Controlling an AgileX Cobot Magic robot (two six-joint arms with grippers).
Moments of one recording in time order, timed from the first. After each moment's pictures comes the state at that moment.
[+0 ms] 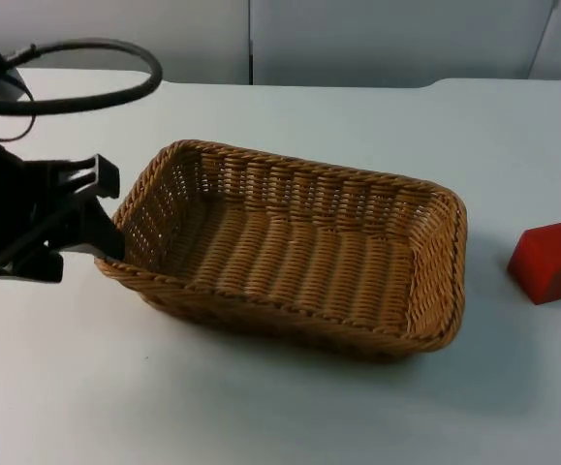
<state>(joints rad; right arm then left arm) 0.17 0.00 -0.52 -0.06 1.09 0.05 -0.20 1.67 -0.67 -1.19 0.37 0.81</state>
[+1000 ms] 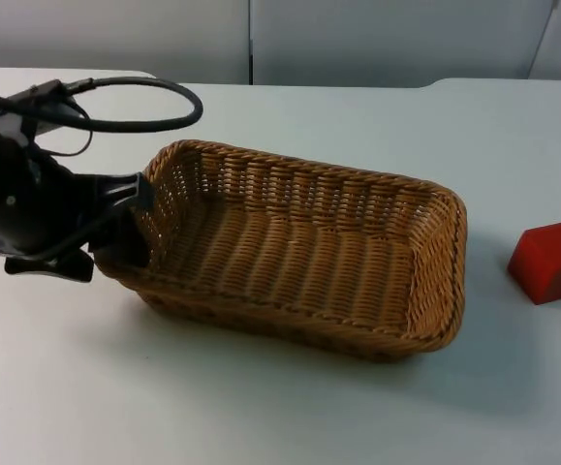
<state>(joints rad) 0.17 0.00 -0.52 -0.06 1.09 0.05 -0.20 1.91 -0.86 -1.13 0.38 0.81</state>
